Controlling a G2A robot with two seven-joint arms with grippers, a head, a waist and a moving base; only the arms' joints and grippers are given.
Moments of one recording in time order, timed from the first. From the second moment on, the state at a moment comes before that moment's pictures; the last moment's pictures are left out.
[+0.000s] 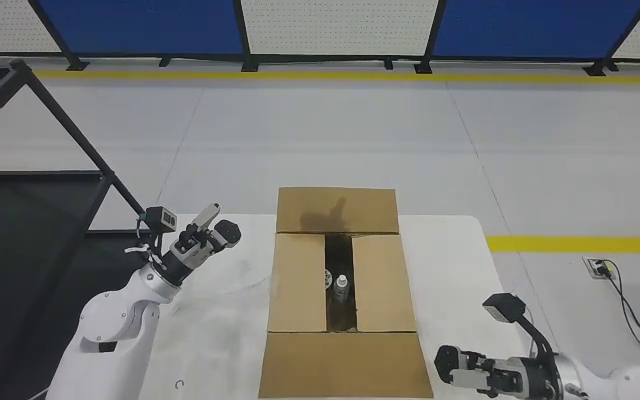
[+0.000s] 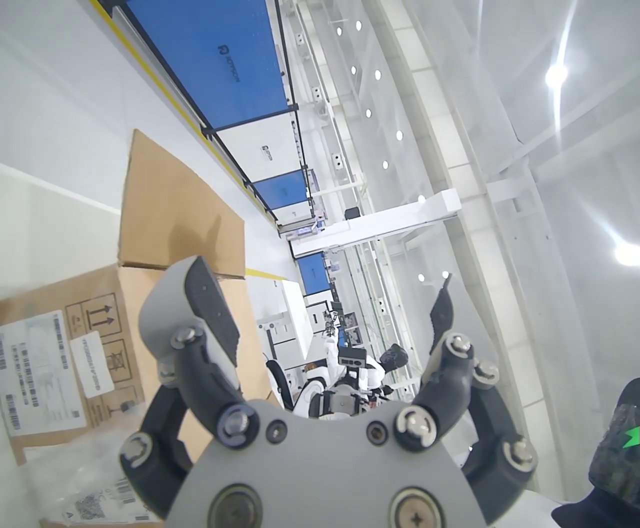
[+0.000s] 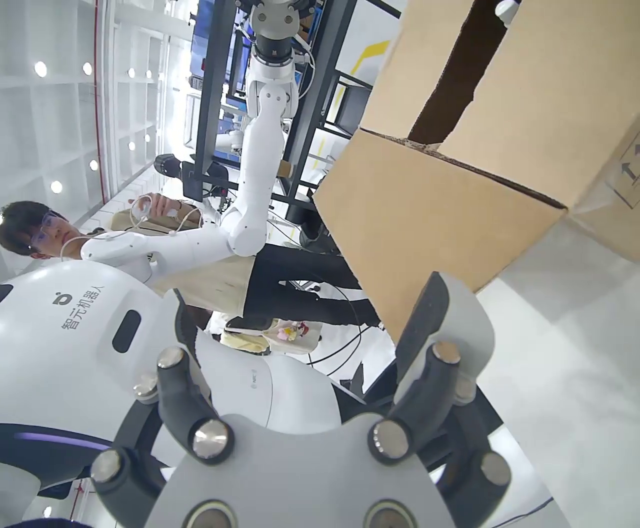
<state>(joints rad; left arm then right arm) 0.89 -1.14 -1.50 -1.38 -0.43 -0.24 -0.74 -1.33 -1.03 1.72 -1.86 0.36 -0.21 1.42</state>
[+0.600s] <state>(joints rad) 0.69 -1.16 -1.39 -1.07 -0.47 -0.26 -0.85 -1.36 -1.02 1.69 -1.88 0.37 -0.17 1.41</state>
